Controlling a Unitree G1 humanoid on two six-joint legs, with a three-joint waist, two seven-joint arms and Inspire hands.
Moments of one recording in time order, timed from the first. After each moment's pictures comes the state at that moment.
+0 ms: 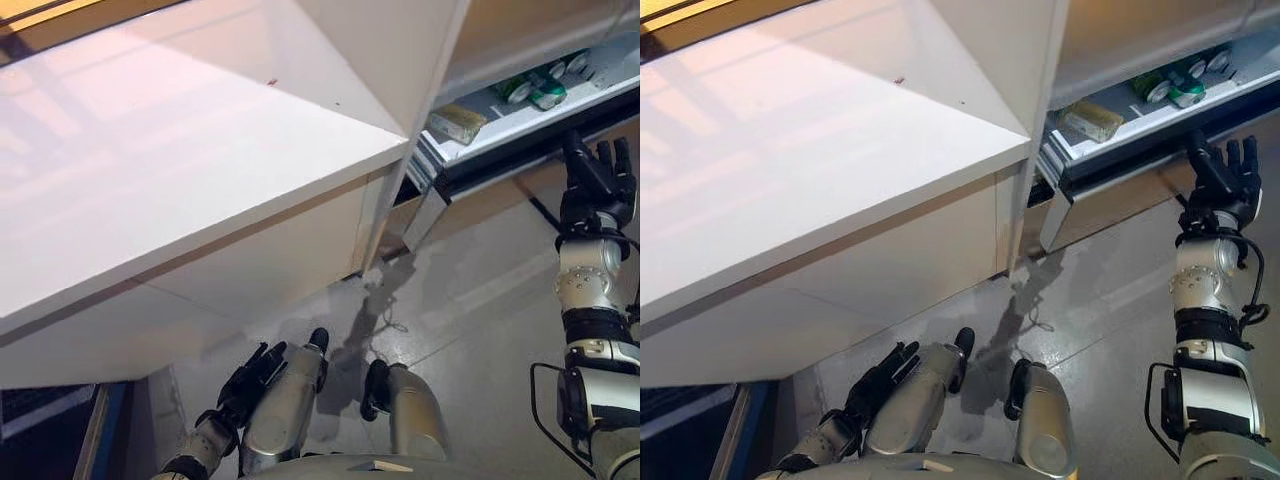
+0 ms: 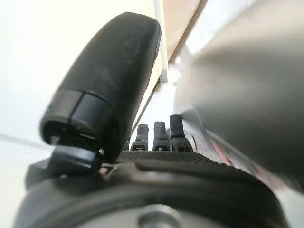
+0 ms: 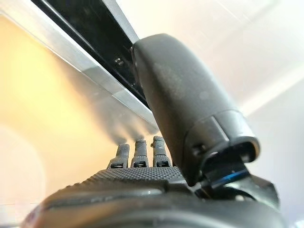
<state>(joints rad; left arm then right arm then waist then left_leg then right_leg) -0.03 0.19 -0.08 1.08 -1.06 0.10 -0.34 -0.63 -0.62 -0.21 0.72 1.08 -0.18 -0.15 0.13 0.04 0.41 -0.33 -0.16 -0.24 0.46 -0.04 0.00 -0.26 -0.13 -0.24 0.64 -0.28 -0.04</state>
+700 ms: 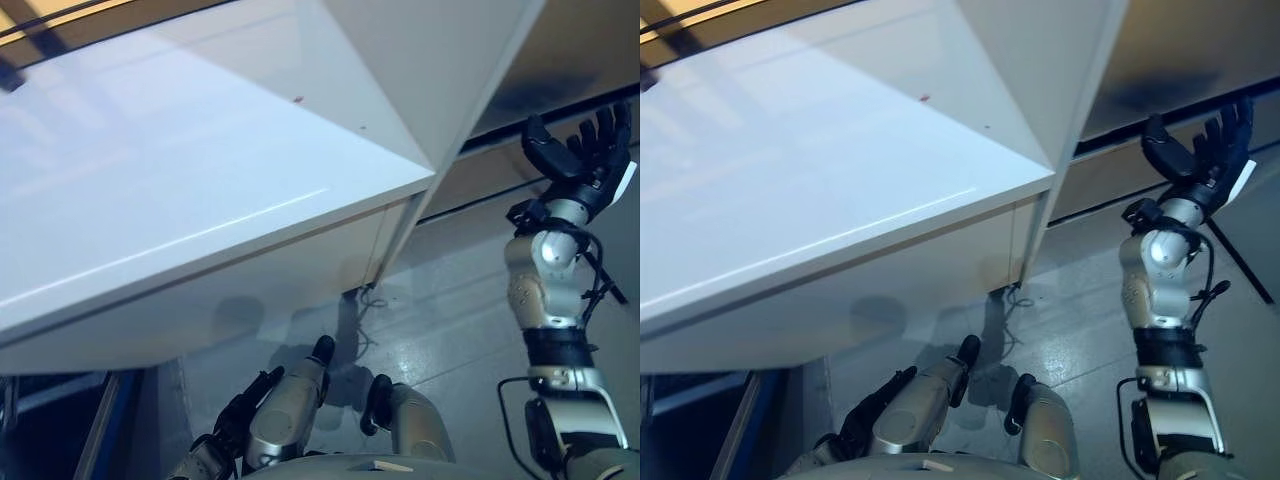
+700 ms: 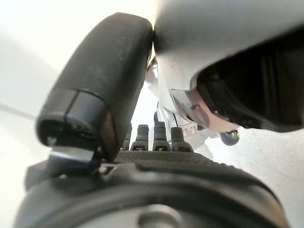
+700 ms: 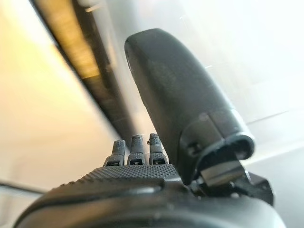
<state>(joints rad) 0.02 0.20 -0.07 1.07 -1.02 0.12 -0.32 -0.38 -0.42 -0.08 0.04 0.48 -0.30 -0.59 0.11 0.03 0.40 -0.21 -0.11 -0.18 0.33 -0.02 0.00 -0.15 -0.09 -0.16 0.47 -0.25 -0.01</state>
